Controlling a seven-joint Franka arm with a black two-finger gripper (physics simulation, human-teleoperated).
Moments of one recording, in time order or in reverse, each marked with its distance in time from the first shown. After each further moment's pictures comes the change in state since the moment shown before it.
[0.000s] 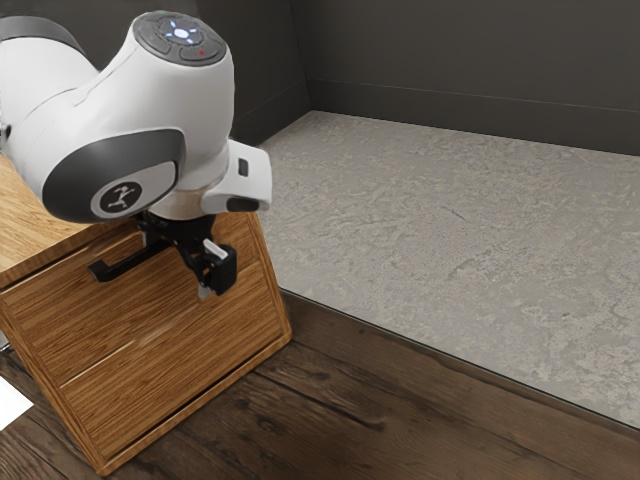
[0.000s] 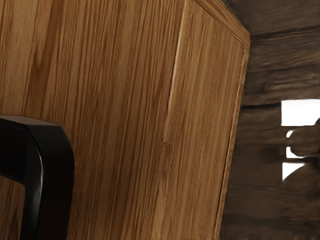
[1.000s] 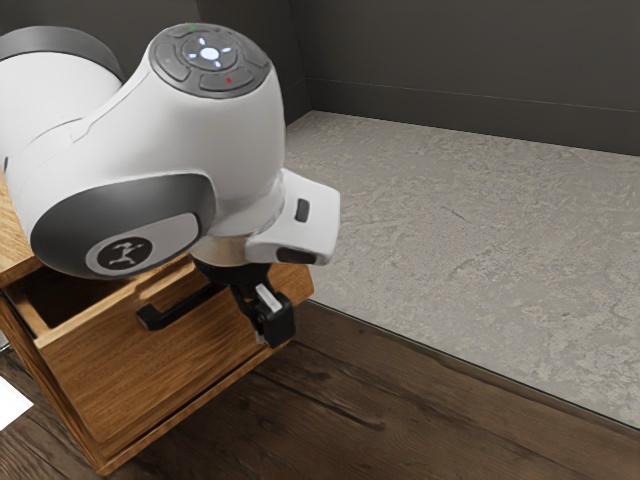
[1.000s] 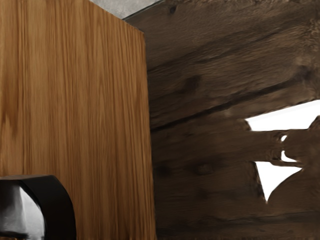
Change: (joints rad) arm -0.199 -0.043 -0.052 -0.015 -0.059 0.013 0.017
